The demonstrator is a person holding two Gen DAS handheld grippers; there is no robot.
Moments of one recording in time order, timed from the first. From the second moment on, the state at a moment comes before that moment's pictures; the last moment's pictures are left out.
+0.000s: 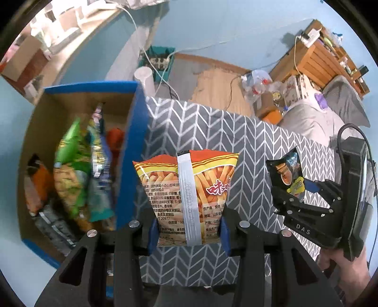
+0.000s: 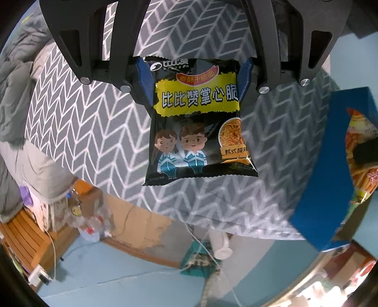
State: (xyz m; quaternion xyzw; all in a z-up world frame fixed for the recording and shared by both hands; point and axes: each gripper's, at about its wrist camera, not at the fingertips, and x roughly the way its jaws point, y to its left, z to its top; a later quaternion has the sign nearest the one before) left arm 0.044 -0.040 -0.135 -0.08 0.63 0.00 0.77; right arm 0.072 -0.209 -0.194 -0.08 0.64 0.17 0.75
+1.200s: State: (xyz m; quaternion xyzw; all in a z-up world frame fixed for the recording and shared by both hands) left arm 0.065 0.159 -0.137 -0.14 0.59 0.12 0.79; right arm 0.091 0.015 -0.125 -0.09 0.60 0.32 0.73
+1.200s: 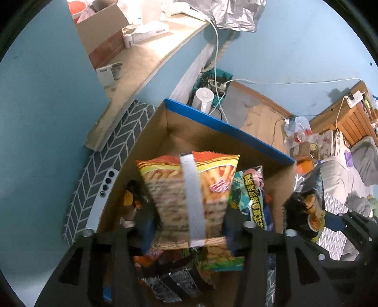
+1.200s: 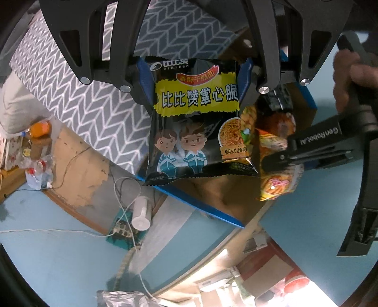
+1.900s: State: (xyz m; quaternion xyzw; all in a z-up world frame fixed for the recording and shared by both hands) left arm 0.023 0.195 -0.103 -0.17 0.56 0.15 0.79; right arm 0.091 0.060 -0.131 -0.10 0.61 0.33 0.72
